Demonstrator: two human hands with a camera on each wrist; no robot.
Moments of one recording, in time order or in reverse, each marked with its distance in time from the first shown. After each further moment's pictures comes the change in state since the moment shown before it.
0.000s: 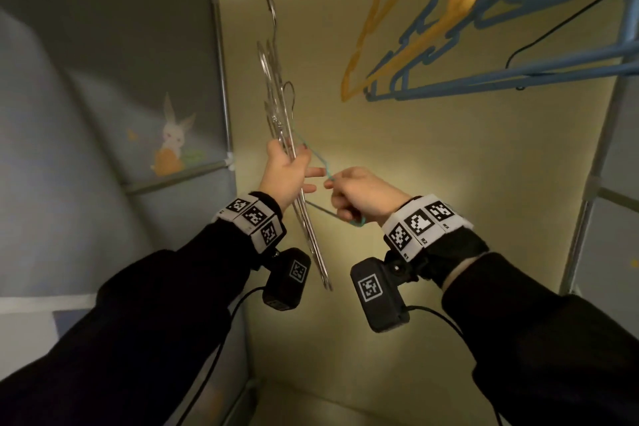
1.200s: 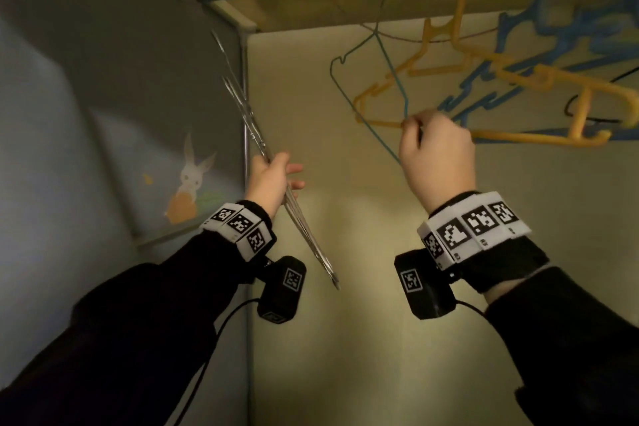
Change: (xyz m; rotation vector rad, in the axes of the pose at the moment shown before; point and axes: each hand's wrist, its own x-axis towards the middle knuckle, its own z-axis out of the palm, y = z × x) left_hand 0.096 0.005 -0.065 -0.138 0.141 -0.040; right_hand 0.046 -0.067 -0.026 -0.665 0.993 -0.539
